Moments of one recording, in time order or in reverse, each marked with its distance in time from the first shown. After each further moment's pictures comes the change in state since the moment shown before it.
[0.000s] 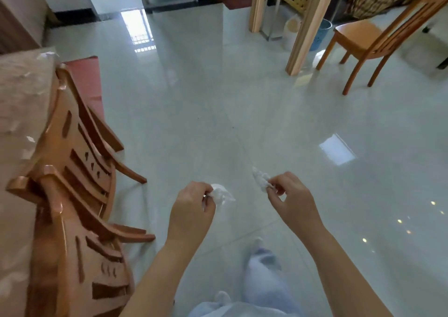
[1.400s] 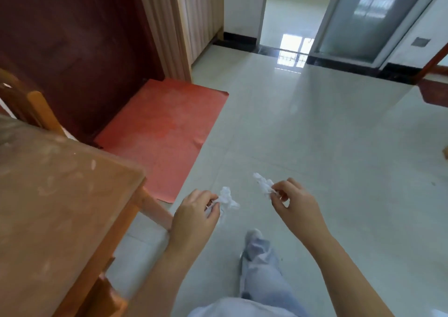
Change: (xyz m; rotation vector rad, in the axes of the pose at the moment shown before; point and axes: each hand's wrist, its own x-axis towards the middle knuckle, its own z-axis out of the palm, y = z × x) left_hand 0.763 -0.365 -0.165 0.164 0.436 -0.530; right_hand 0.883 -0.282 0.409 0.085 -0.476 -0.562
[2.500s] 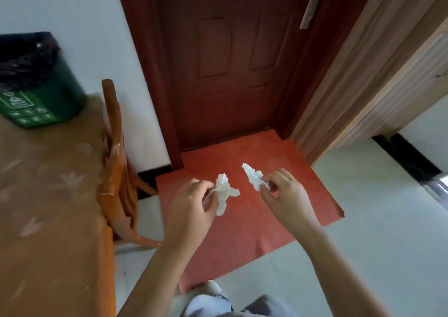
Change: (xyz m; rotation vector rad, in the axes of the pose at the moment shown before) left_hand 0.489 -0.243 -0.170 0.123 0.658 -0.486; right_hand 0.634 -0.285 0.274 0.049 -0.490 -0.721
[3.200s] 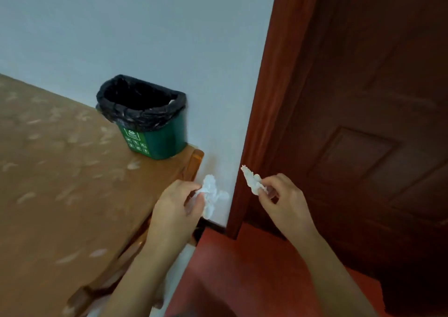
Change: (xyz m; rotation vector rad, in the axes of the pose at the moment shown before) left_hand 0.252 -0.099 -0.056 0.241 0.612 -0.532; right_hand 0.397 -0.107 0.104 0.310 -0.328 -0.667
